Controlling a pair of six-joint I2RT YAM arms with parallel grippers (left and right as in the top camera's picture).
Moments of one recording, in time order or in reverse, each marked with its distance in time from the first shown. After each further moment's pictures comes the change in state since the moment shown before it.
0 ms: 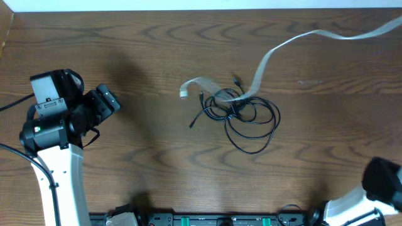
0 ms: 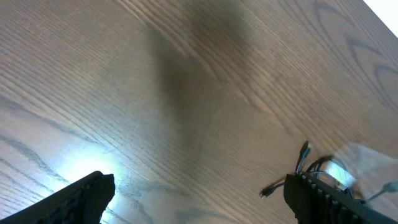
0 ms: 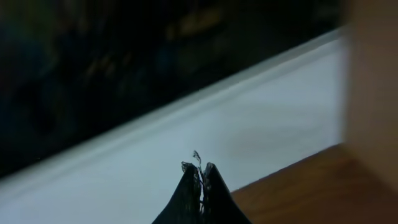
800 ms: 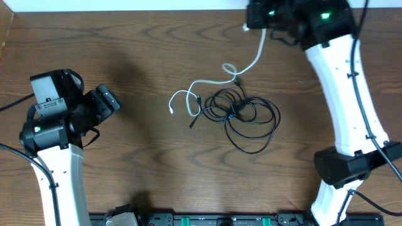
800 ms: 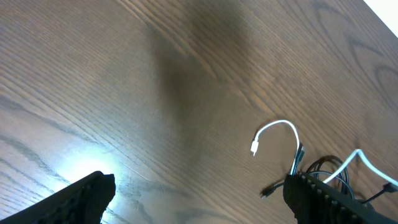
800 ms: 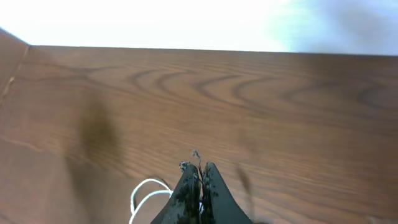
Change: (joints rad) left arm 0.000 0.000 0.000 0.000 0.000 0.000; right arm 0.764 0.186 -0.221 -0.194 0.068 -0.041
